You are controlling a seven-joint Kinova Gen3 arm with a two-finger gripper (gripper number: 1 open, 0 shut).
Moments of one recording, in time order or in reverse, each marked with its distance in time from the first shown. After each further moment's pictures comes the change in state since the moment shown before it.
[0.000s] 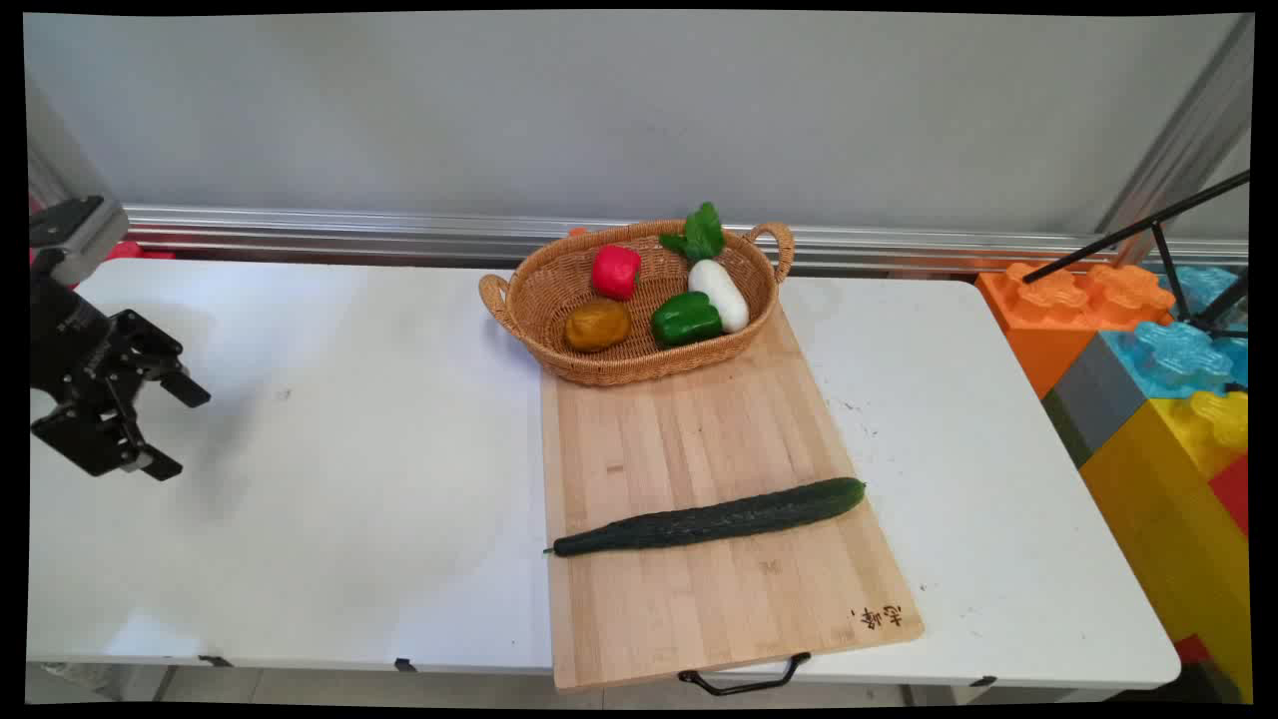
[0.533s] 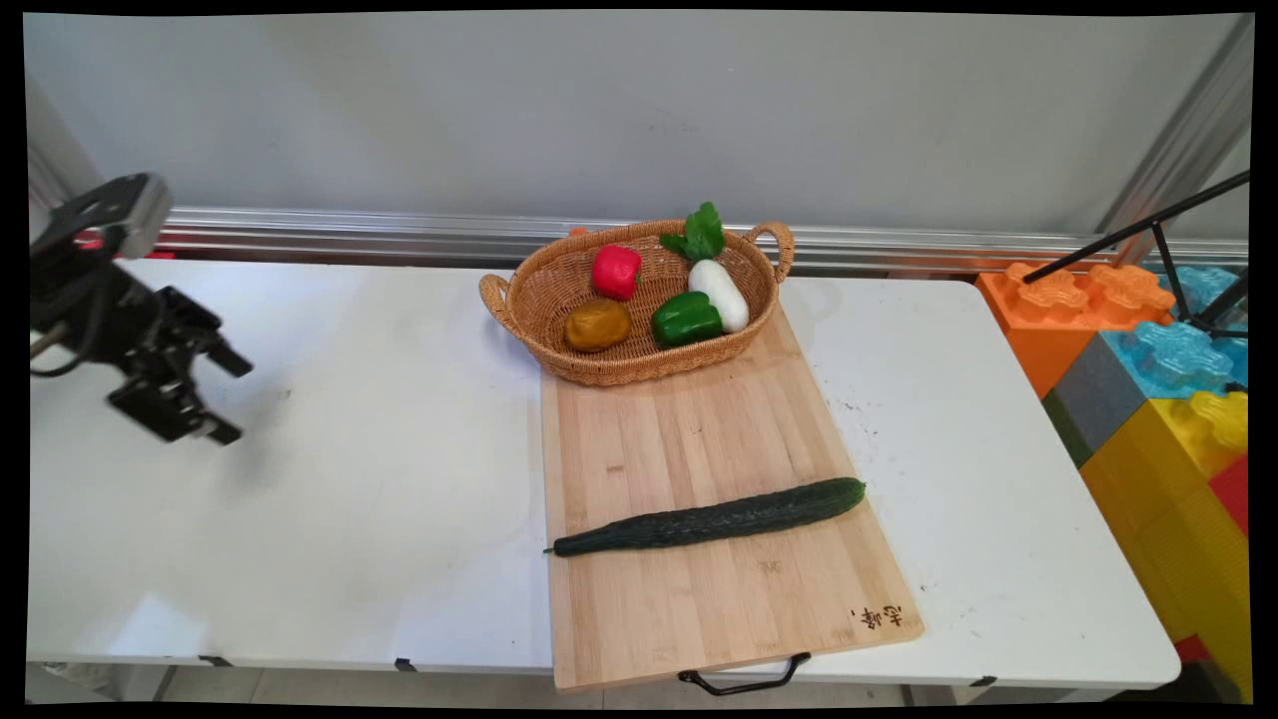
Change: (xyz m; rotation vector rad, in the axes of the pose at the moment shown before) arm 0.031 -0.010 0.010 0.081 0.043 -0.054
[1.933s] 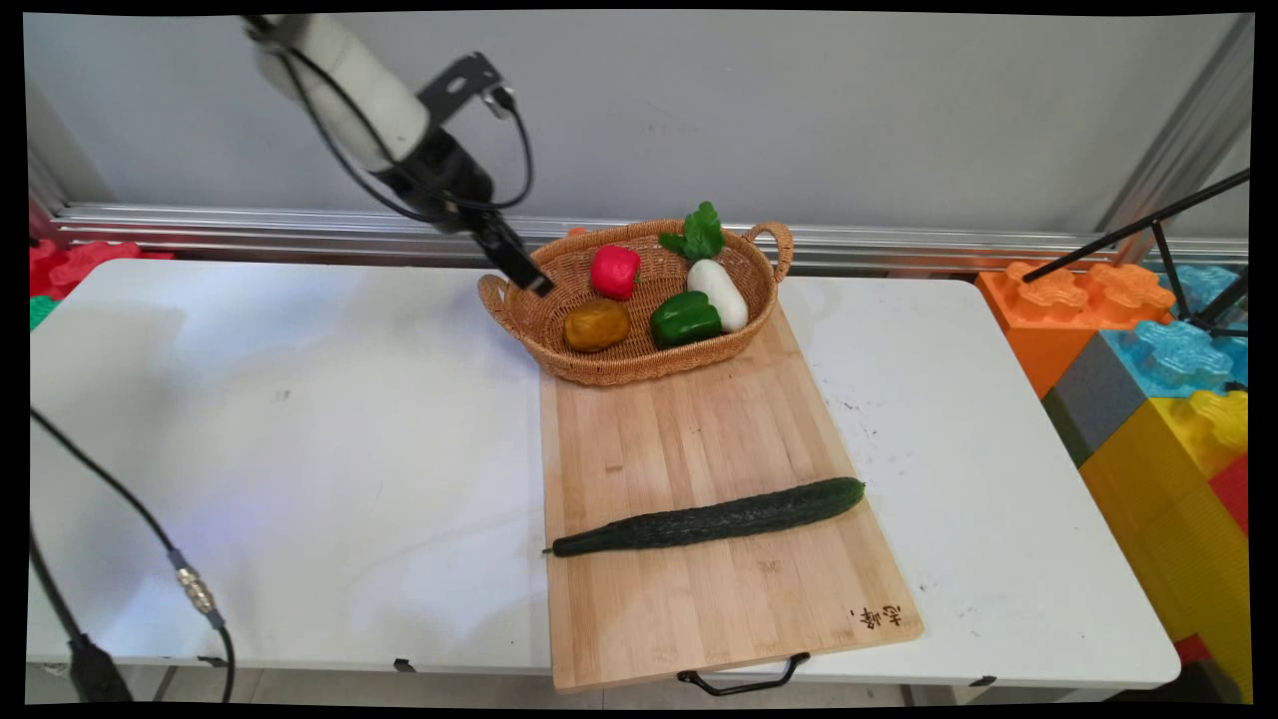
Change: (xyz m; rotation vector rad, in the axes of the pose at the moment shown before) arm 0.251 -0.066 0.086 0.098 0.169 -0.148
